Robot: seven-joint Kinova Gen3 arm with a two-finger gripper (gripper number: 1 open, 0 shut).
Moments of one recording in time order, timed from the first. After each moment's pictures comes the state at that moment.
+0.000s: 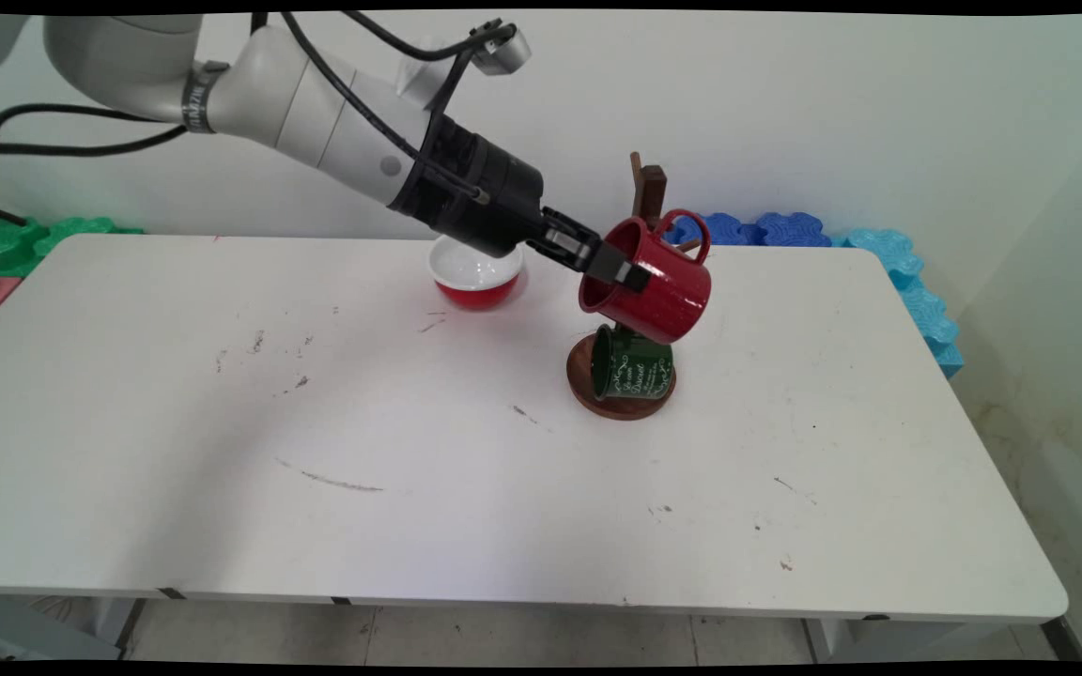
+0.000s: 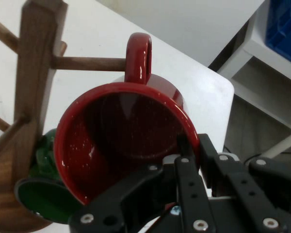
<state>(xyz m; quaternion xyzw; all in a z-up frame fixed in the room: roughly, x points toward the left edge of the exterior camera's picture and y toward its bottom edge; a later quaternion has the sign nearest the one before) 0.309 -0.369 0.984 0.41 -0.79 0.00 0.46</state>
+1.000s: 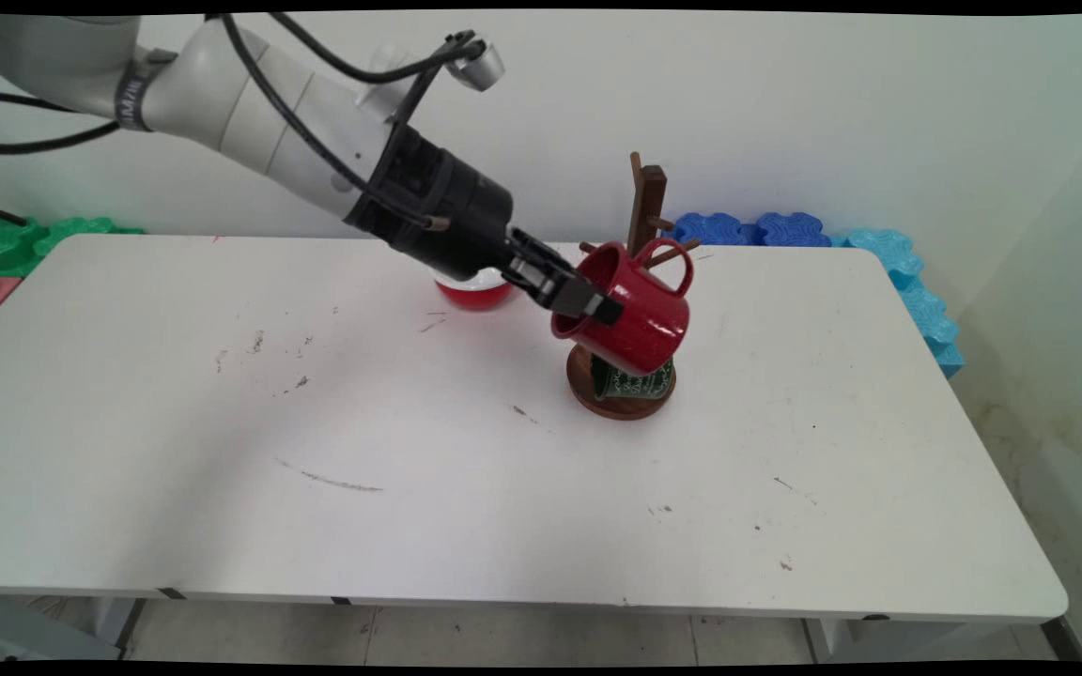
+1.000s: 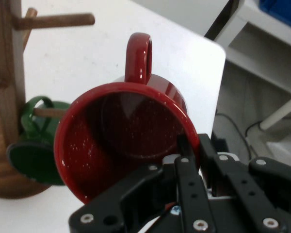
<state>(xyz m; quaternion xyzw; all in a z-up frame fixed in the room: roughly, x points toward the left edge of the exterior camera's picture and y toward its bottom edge) 0.315 -0.336 0.996 0.38 -0.82 0.00 0.44</state>
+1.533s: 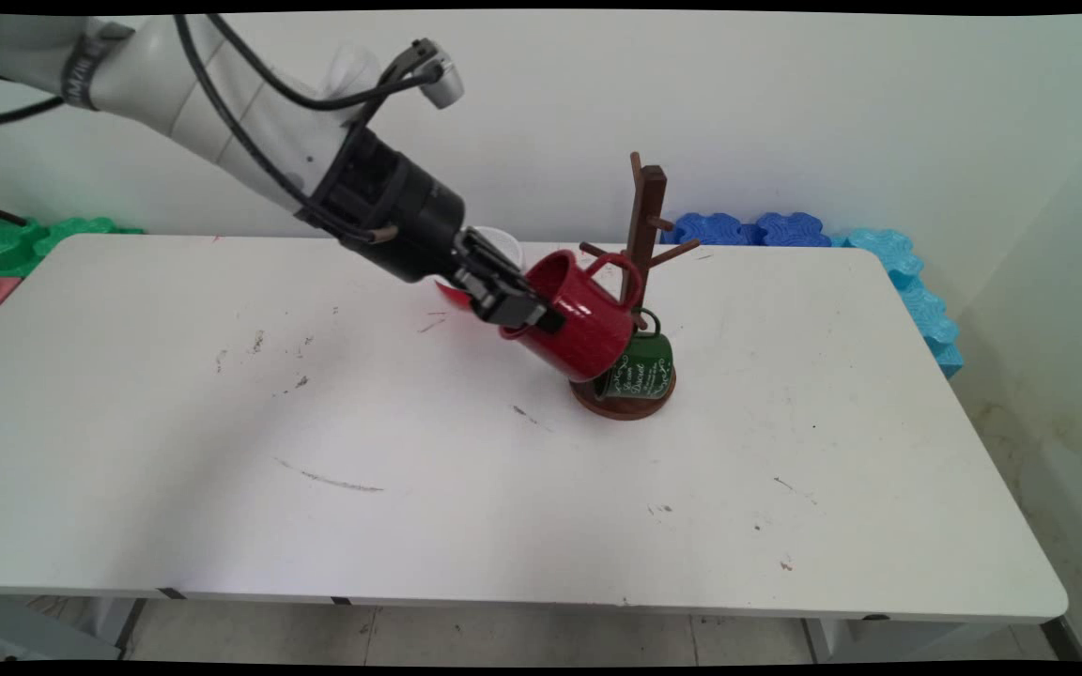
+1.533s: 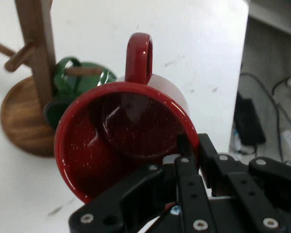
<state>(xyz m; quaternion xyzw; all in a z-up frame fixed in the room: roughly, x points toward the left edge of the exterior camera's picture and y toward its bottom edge) 0.341 -0.329 1.001 0.35 -0.85 0.03 0.39</state>
